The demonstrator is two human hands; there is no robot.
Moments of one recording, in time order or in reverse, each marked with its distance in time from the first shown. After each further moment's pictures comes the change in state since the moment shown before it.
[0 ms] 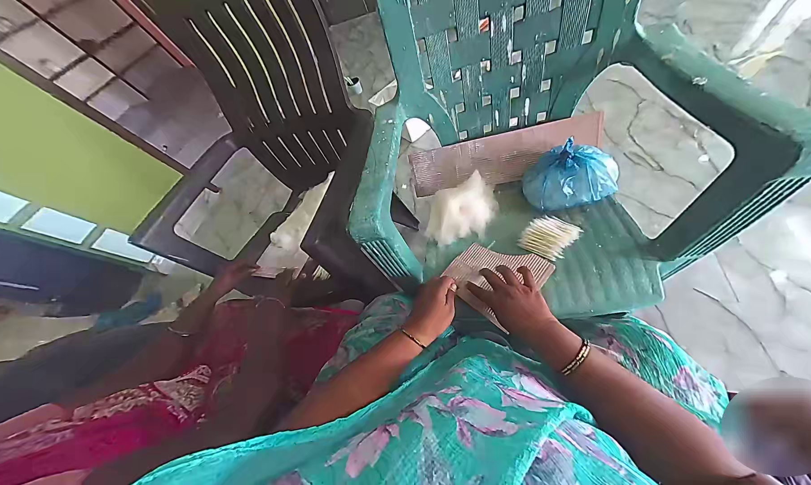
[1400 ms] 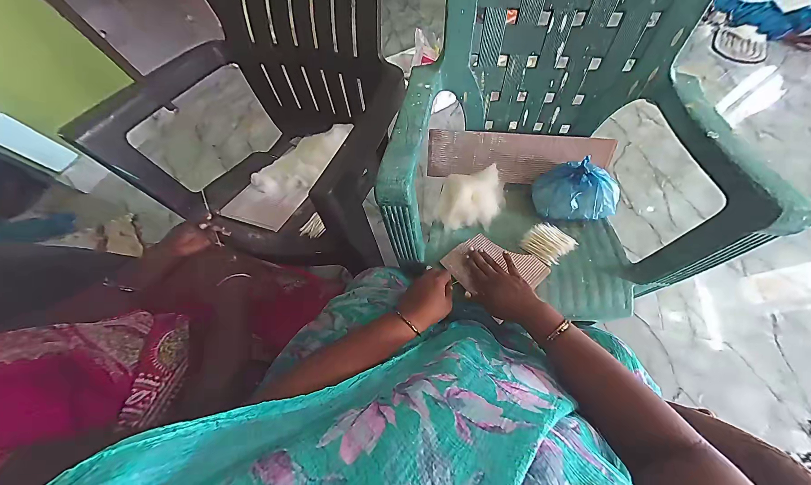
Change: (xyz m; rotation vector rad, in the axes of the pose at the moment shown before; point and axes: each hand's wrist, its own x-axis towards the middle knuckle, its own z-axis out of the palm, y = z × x) left_hand -0.015 -0.009 0.001 0.041 -0.109 -0.087; right_hand 0.028 0.009 0.007 -0.034 -0.190 -0.071
